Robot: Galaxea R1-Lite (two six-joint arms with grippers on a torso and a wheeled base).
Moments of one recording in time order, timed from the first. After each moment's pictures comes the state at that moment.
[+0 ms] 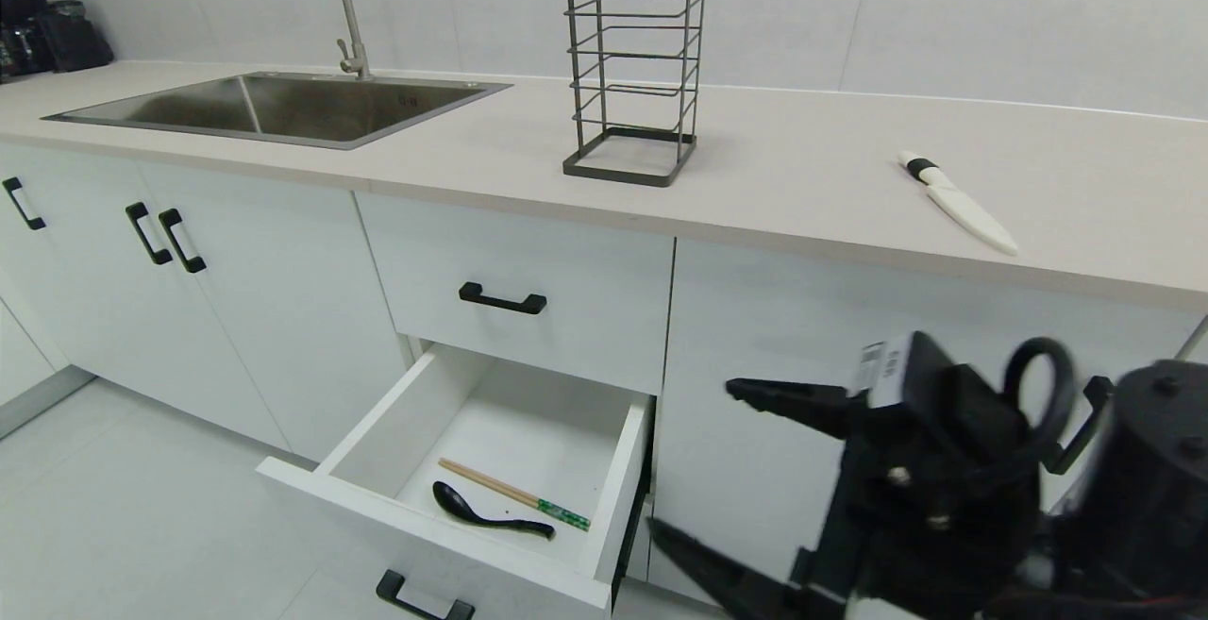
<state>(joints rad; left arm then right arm) 0.00 0.00 0.00 0.00 -0.05 0.01 0.97 1.51 -0.45 -0.85 -0.03 -0.08</state>
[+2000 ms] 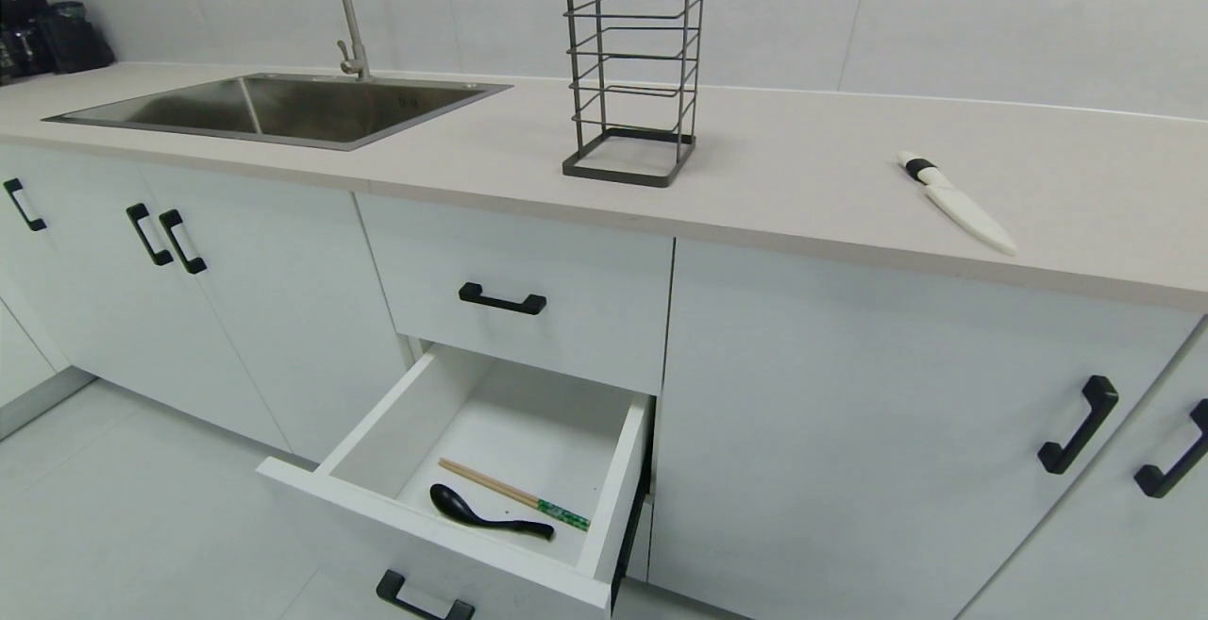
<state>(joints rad) 0.00 0.00 0.00 -0.01 -0.09 0.03 0.00 0.01 0.00 0.01 -0.01 0.01</state>
